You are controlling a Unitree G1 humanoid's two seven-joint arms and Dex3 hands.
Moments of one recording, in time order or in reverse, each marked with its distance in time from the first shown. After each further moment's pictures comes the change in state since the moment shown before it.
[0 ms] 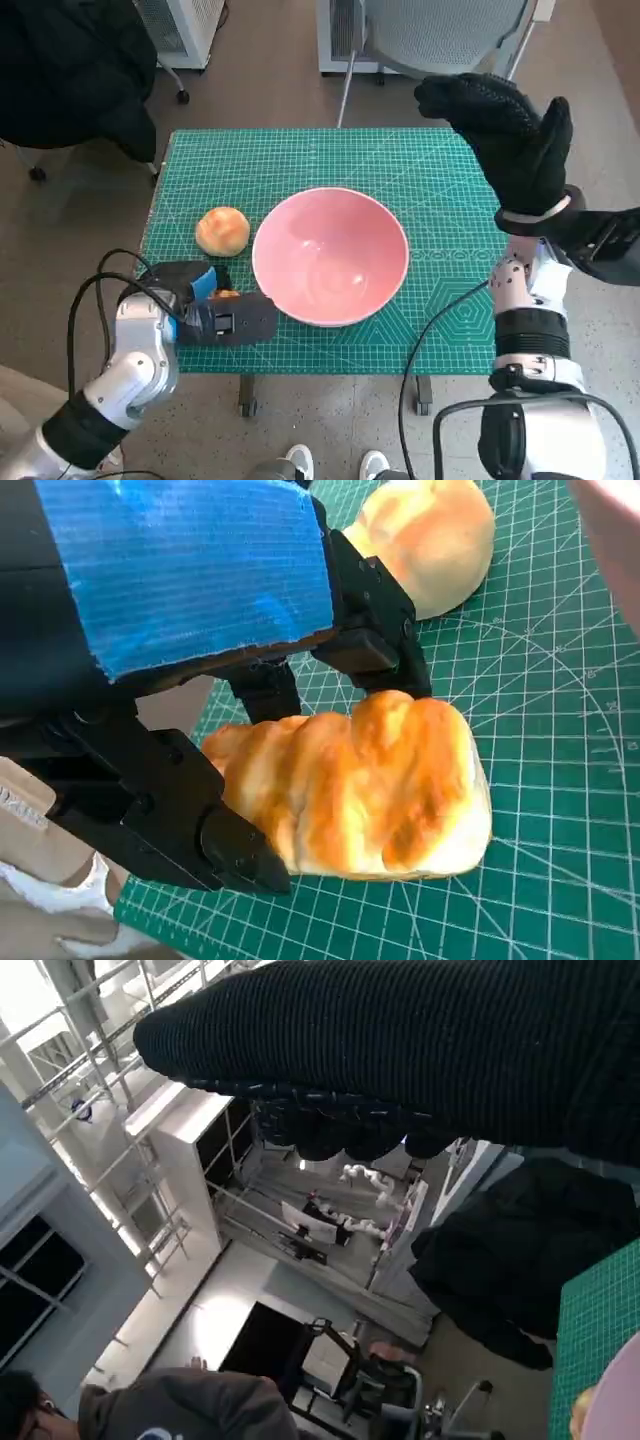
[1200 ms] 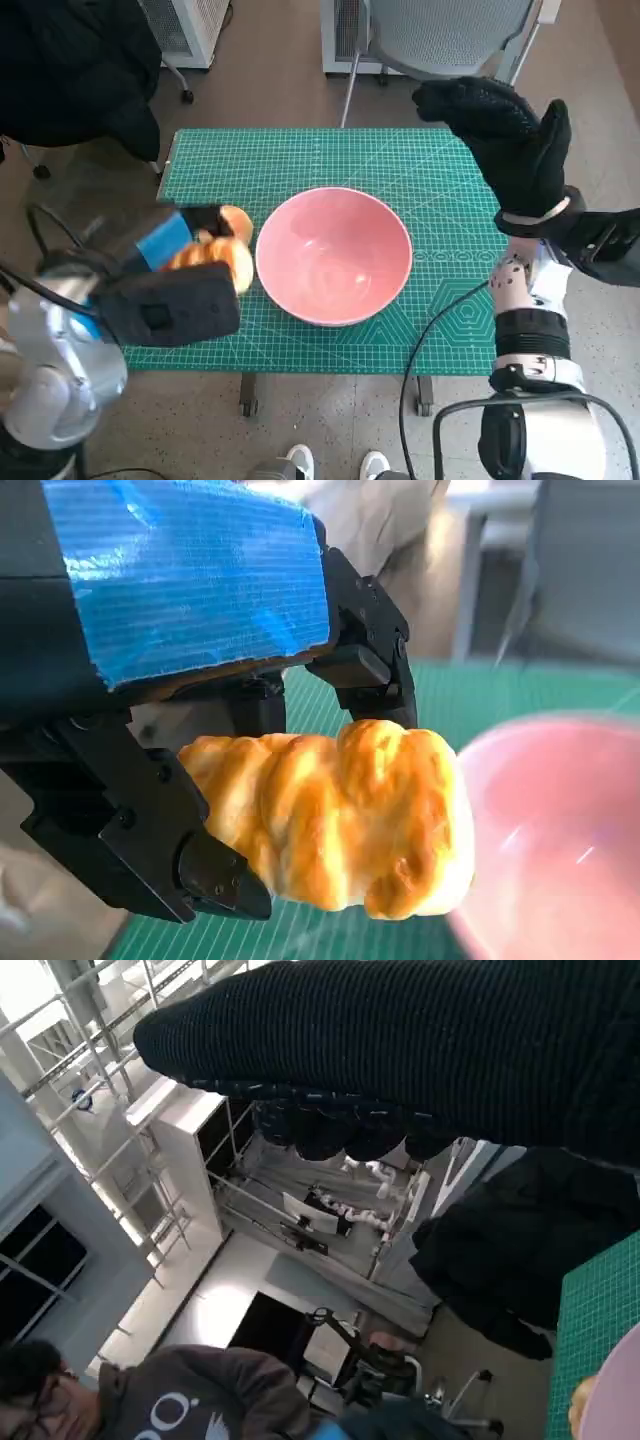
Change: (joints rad) left arm -0.123 0.006 0.392 -0.449 -0.054 -0.001 -0.211; right arm 0.001 0.000 0.002 0.000 -0.001 0.000 0.008
